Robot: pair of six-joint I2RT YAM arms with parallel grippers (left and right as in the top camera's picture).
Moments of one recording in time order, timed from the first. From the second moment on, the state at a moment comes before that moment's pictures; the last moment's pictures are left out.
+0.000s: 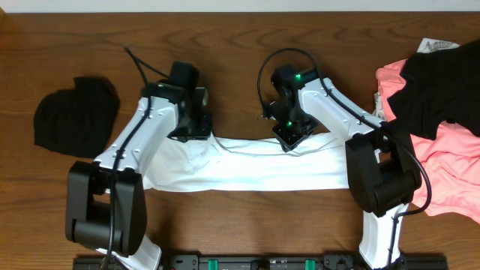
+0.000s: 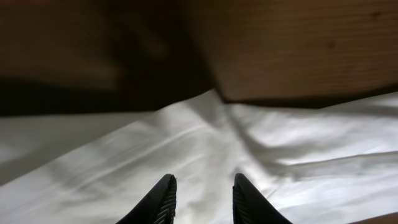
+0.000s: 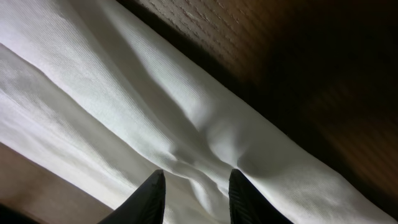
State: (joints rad) left arm -0.24 1.76 1.24 -0.90 0.18 -0.18; right arm 0.45 2.09 1.54 -1.17 -0.13 -0.25
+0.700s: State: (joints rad) left arm -0.30 1.86 1.22 -0.91 0.18 -0.25; right arm 0.45 2.09 1.54 -1.17 -0.13 -0.25
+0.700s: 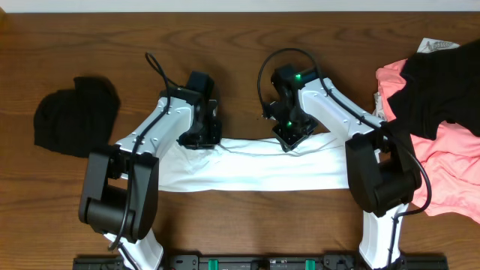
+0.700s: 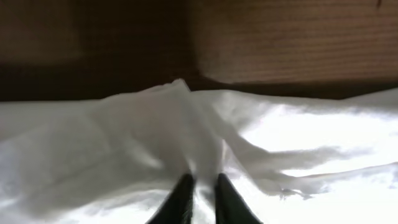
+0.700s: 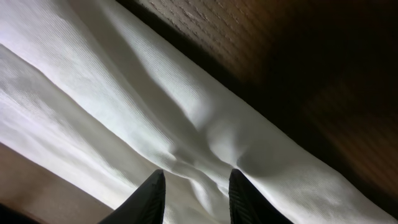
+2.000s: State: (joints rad) left arm -0.32 1.82 1.22 -0.91 0.18 -0.30; right arm 0.45 2.09 1.54 -1.17 -0.13 -0.25
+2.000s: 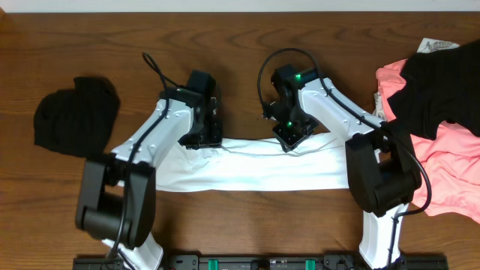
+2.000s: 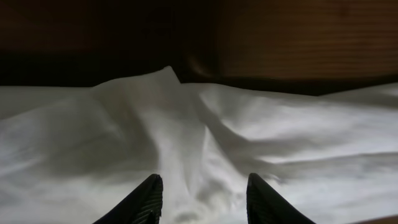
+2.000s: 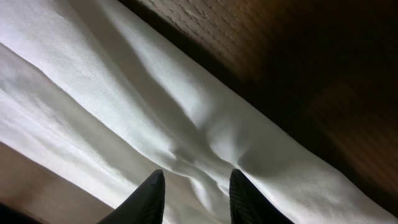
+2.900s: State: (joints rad) left arm -0.32 1.73 1.22 -1.08 0.17 -0.32; right arm 0.45 2.09 1.54 -1.17 -0.13 -0.25
